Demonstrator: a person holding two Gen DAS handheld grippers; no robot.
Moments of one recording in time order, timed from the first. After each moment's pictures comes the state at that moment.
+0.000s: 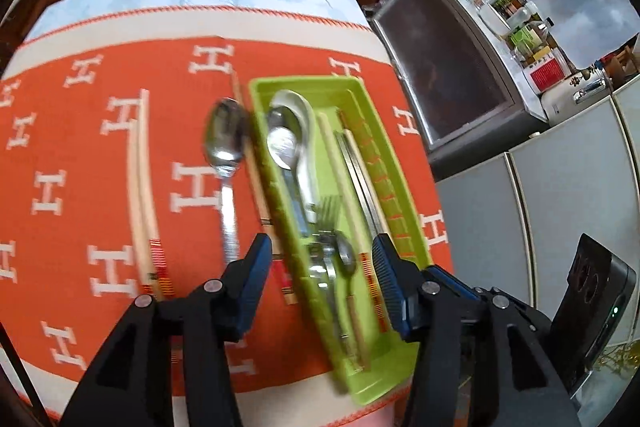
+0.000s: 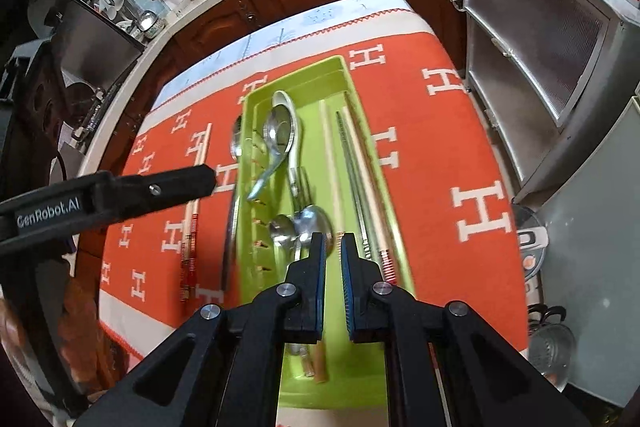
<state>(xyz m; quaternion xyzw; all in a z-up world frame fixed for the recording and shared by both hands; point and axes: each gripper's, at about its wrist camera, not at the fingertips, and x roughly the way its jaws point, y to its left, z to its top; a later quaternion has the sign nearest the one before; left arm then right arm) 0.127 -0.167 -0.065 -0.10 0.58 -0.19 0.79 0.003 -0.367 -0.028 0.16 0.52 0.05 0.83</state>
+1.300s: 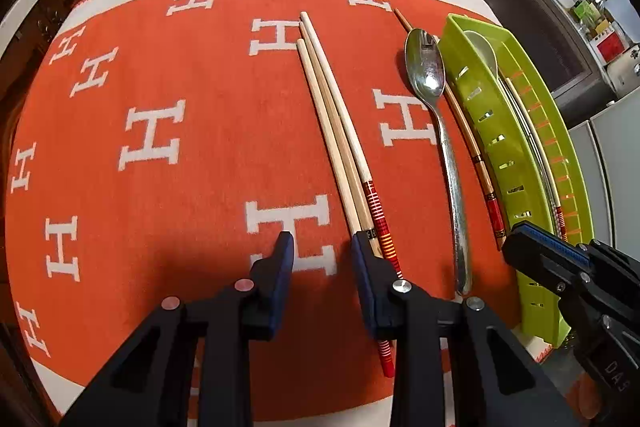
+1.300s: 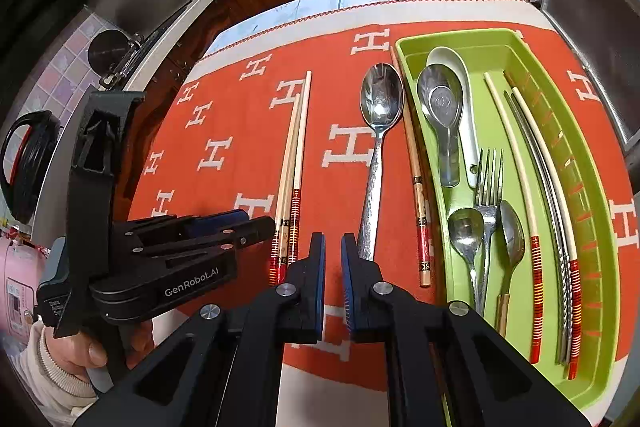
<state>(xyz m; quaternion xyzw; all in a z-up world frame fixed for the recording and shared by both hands) 0.117 -0.055 -0.145 -0.02 0.61 -0.12 0.79 0.044 -0.217 -0.057 0.12 0.55 0.13 0.81</state>
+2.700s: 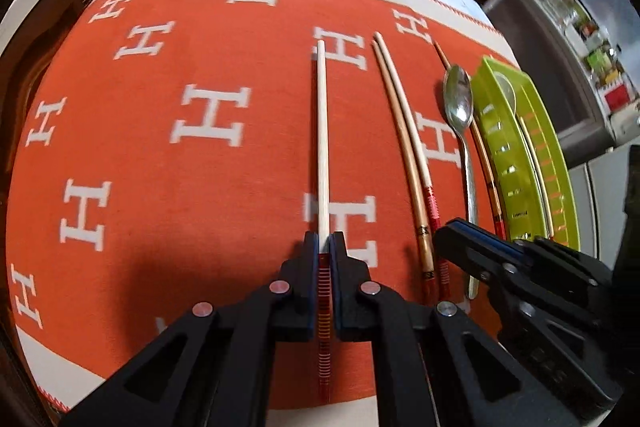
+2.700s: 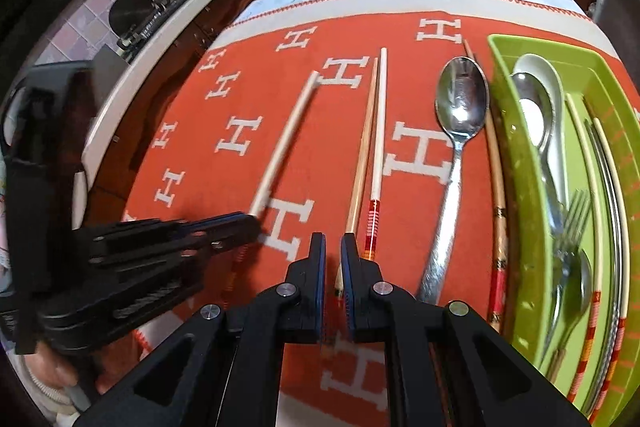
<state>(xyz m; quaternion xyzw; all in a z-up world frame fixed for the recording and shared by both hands) 0.111 -0.008 -0.133 -0.10 0.59 -0.08 0.80 0.076 -0.153 -0.087 0.06 0.57 0.18 0.80</state>
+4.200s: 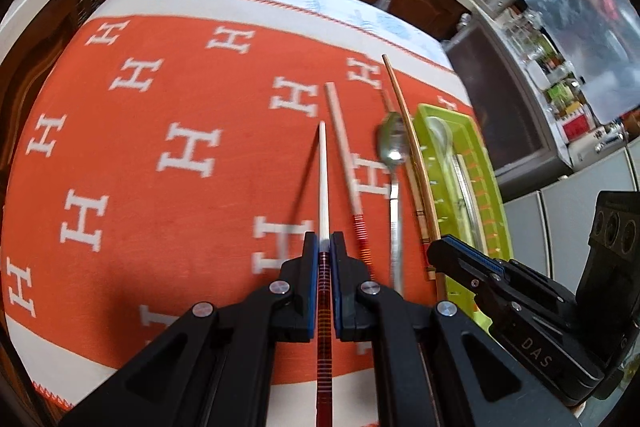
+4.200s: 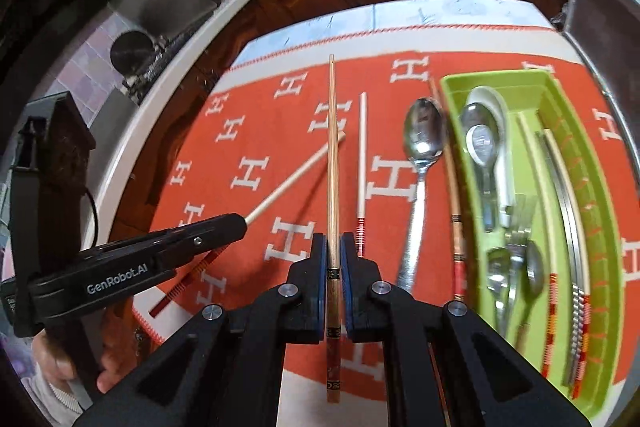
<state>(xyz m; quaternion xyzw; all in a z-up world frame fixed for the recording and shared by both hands) 0.106 -0.022 -0.081 -0.15 0.55 -0.13 0.81 0.050 -0.203 -0.026 0.13 0.52 0.16 0.83</state>
